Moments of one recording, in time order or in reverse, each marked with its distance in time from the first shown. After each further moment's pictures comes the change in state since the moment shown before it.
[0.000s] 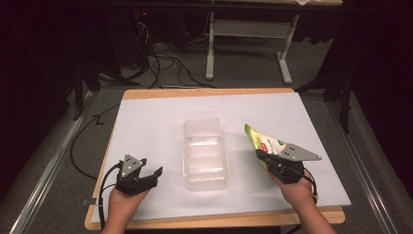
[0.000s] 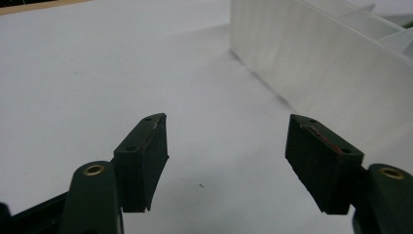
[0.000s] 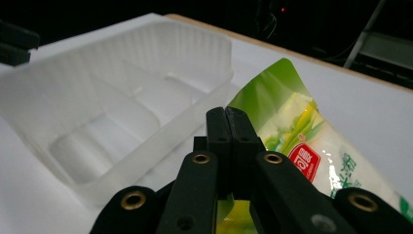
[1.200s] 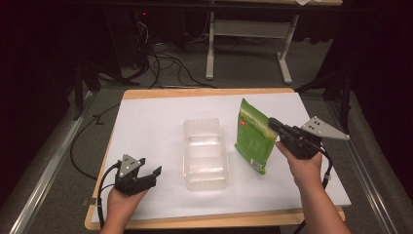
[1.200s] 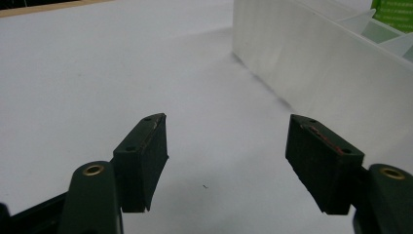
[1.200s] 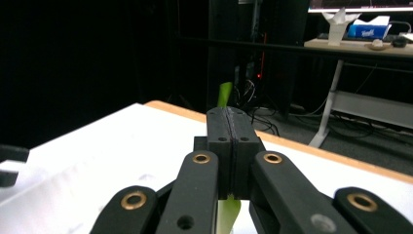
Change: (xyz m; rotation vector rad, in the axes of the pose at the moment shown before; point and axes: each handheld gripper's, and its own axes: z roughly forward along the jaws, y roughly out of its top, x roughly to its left) left arm 0.003 0.000 -0.001 -0.012 -0.001 -0.007; right arm -0.032 0.056 -0.018 -0.247 -0.056 0.079
